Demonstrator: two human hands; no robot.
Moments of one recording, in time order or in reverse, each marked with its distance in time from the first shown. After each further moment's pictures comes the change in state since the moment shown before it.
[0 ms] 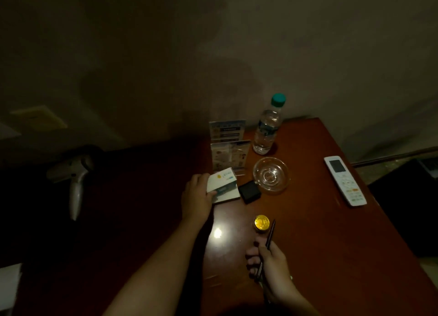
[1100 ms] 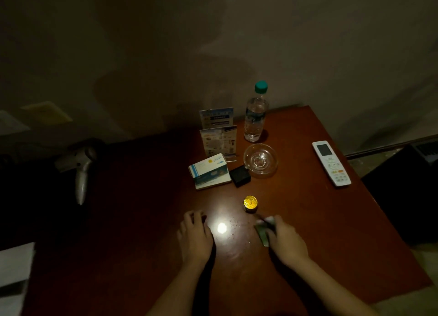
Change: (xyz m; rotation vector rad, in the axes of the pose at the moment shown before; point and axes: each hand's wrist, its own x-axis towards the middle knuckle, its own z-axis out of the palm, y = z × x) left_hand -0.134 -0.012 0.044 0.162 -0.024 -0.190; right_hand 0.015 -0.014 -0.074 -1.239 0.048 -0.380
